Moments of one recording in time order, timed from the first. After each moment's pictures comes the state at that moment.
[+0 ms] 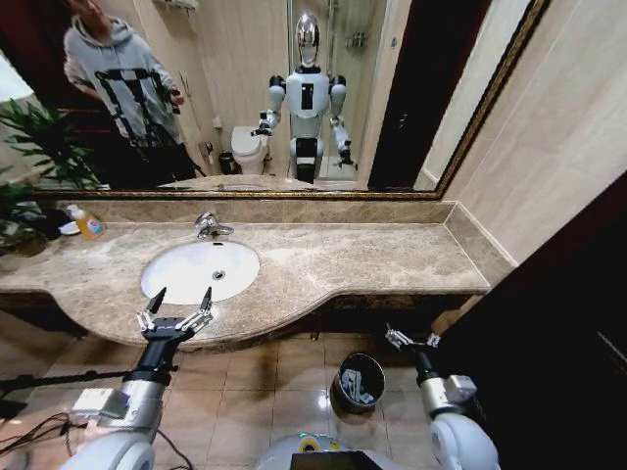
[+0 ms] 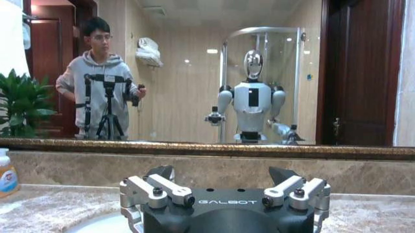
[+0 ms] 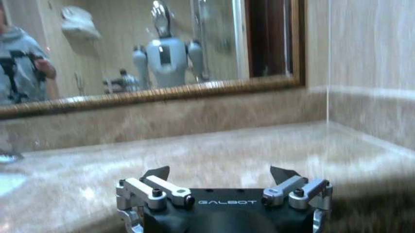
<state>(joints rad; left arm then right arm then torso) 1.84 -1.36 -0.82 -2.47 -0.37 0.04 0.05 -1.77 1.51 0.67 2.21 0.24 0.04 -0.05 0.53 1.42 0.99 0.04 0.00</state>
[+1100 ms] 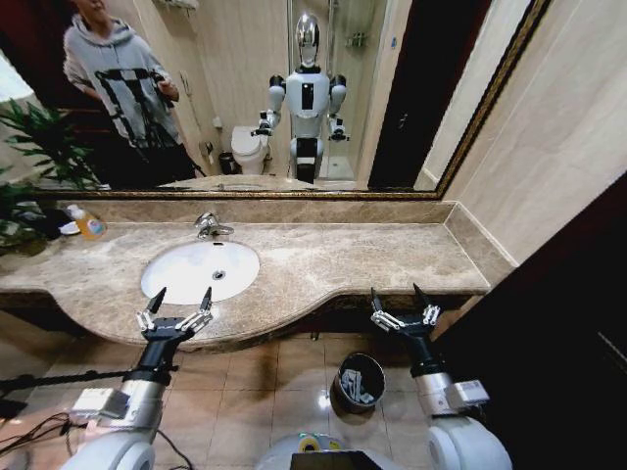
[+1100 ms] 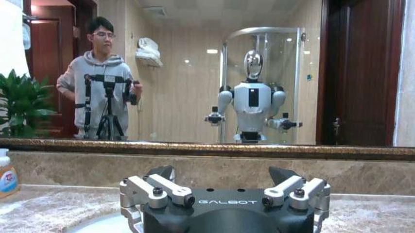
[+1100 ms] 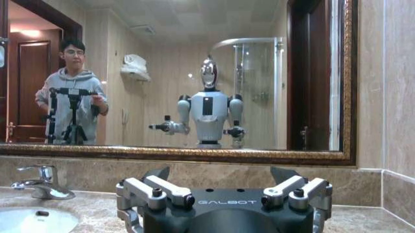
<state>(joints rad) 1.84 -1.36 -0.82 -2.47 -0.37 0.04 0.05 -1.79 1.57 0.58 2.40 0.04 0.09 -0.14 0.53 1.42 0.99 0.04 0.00</state>
